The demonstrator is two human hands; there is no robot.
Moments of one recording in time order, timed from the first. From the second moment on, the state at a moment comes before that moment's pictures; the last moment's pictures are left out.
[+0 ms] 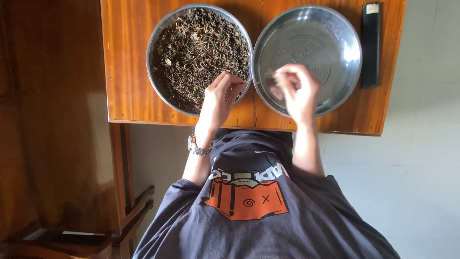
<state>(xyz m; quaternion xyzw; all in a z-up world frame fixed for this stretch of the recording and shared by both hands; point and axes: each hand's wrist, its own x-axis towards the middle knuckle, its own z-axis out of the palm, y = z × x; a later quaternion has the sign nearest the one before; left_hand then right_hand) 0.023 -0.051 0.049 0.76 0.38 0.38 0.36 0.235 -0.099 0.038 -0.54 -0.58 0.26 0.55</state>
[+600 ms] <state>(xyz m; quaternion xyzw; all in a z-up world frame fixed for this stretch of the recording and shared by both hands) 0.031 -0.054 0.035 0.77 0.39 0.36 0.36 0.225 -0.097 0.028 -0.51 -0.64 0.23 0.52</state>
